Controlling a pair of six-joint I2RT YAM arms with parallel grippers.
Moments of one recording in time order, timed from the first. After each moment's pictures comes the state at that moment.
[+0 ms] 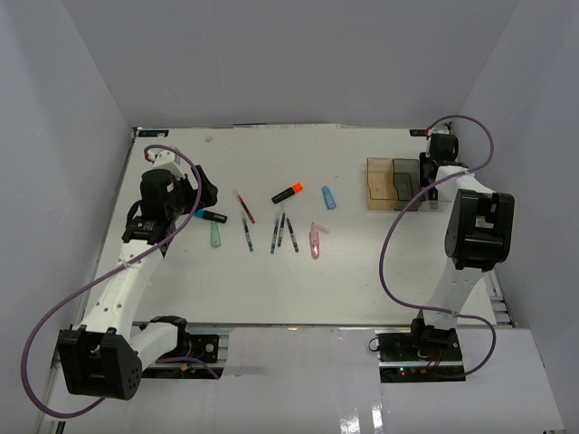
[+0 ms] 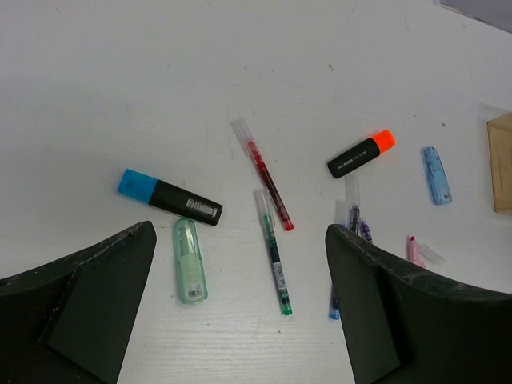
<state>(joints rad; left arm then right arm) -0.11 1.06 0.86 -0.24 0.05 -0.34 -0.09 1.91 1.33 -0.21 0.25 -0.18</state>
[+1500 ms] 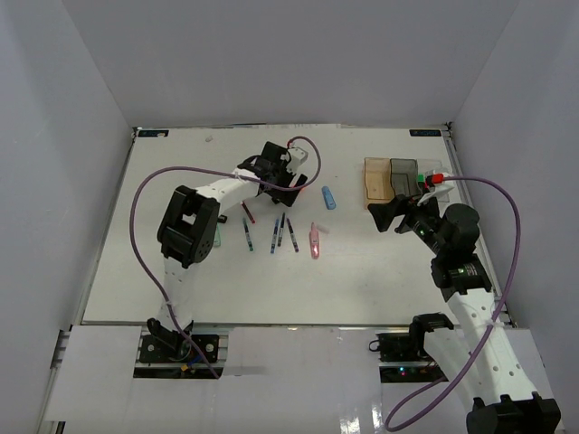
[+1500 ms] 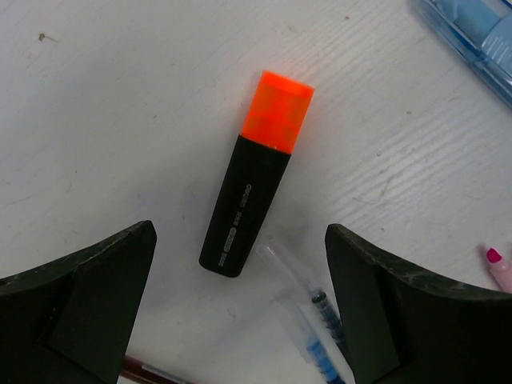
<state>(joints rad) -0.53 2.11 1.58 -0.33 0.05 0.16 0.14 0.67 0.61 -0.06 -0.38 0.24</state>
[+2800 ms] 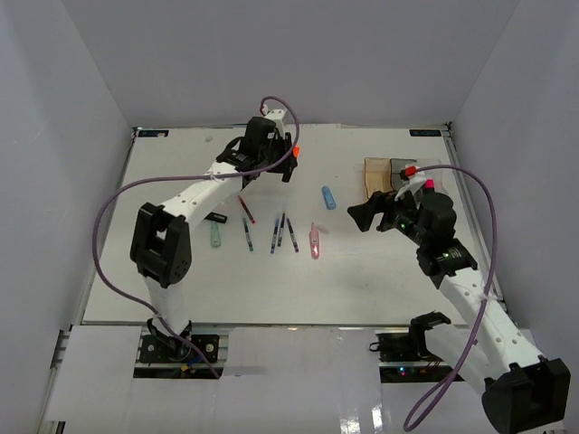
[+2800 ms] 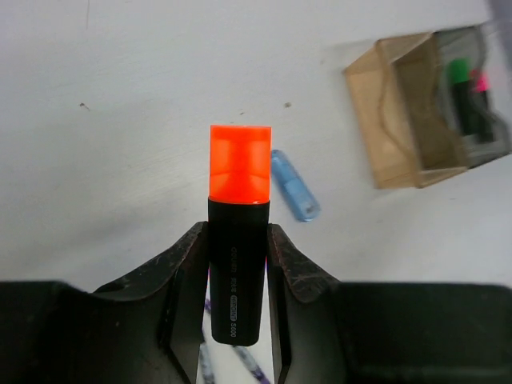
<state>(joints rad) -0.53 1.94 1.65 -0.30 0.06 -0.28 0.27 0.82 0.63 -0.03 -0.37 0.27</state>
